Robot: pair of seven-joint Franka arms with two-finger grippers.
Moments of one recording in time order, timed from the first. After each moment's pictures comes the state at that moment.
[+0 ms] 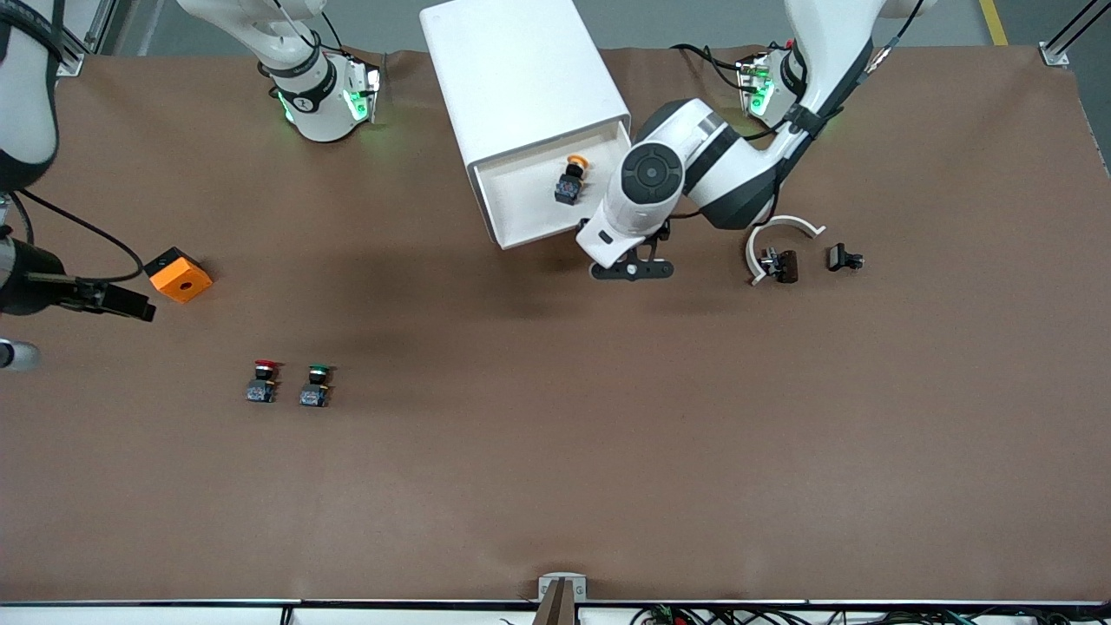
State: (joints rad) left arm -0.22 0.40 -0.59 -1.86 0.00 2.00 -0.81; right arm -0.02 0.26 -0.04 -1.35 0.01 1.50 0.09
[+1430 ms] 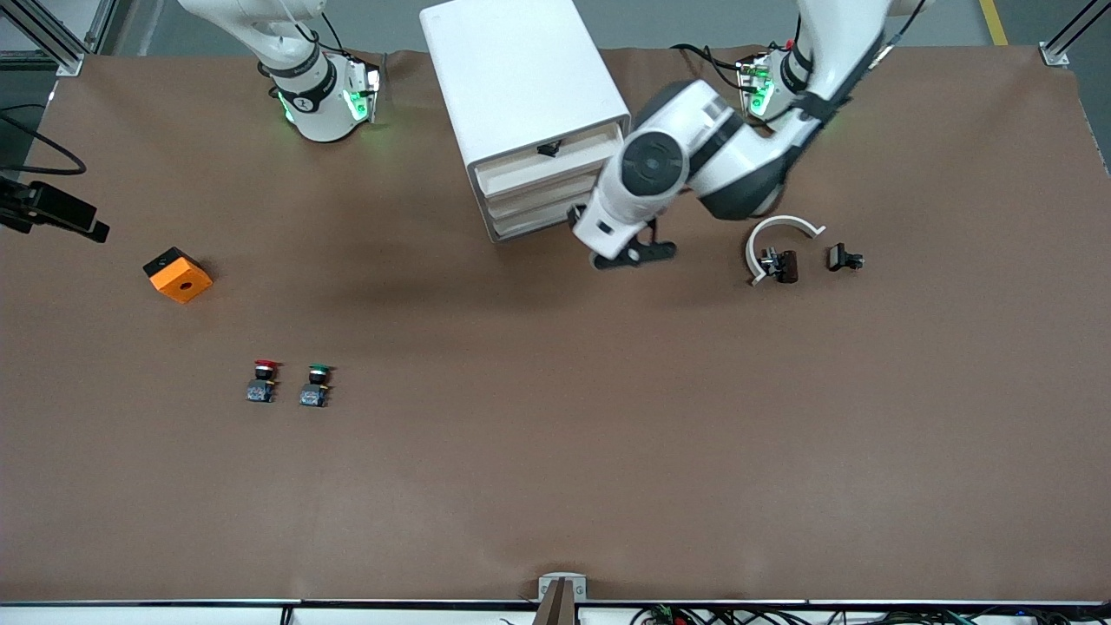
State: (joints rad) left arm -0.09 0.40 -0.67 -1.75 -0.02 1.90 -0.95; right arm -0.04 0.08 -0.03 -1.39 0.02 1.40 0.08
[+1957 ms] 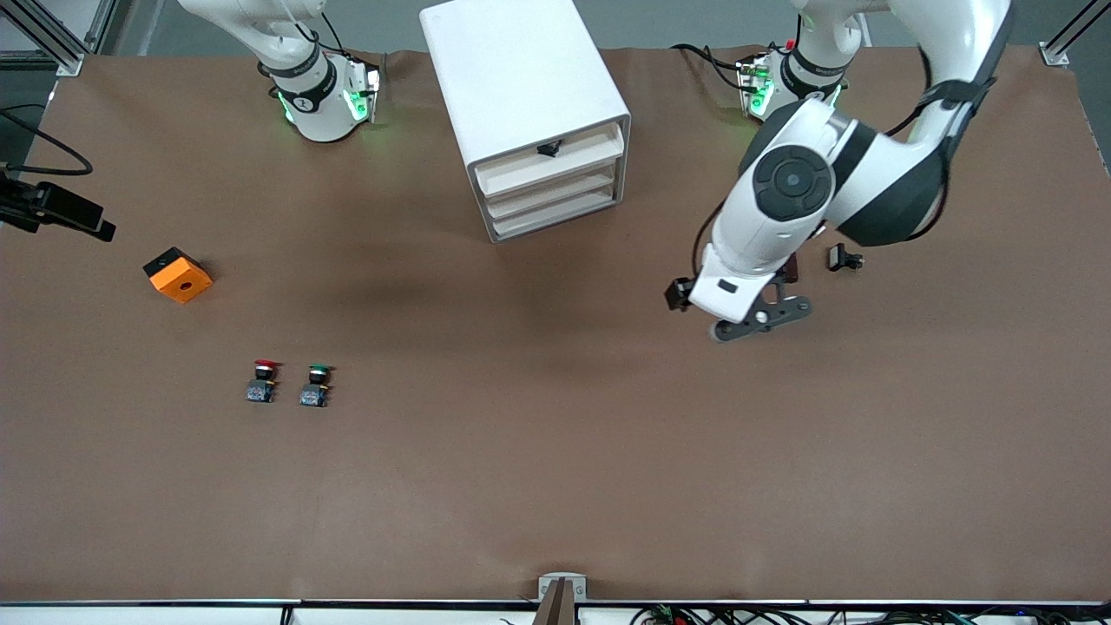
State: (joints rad) left arm 0.10 0.35 -0.66 -1.62 0.27 1.82 -0.92; right arm -0.04 0.06 -0.03 -1.43 0.03 1.42 0.08
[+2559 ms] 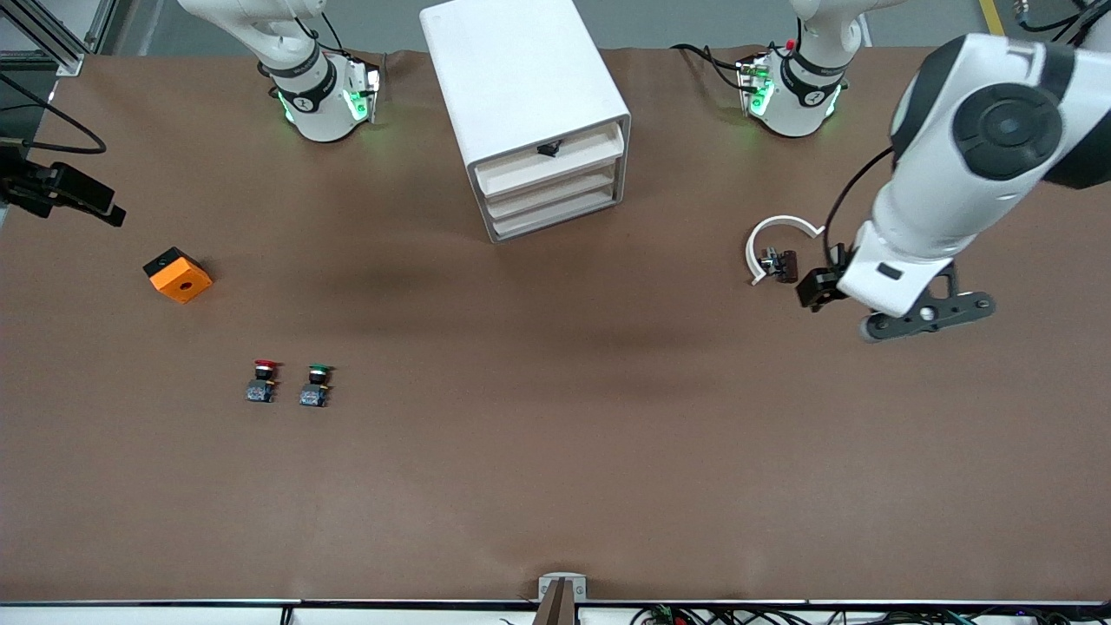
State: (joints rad) left arm 0.30 0.23 -0.66 -1.52 0.29 1.66 -0.52; right arm -0.03 -0.04 -0.03 -1.56 0.03 1.48 0.11
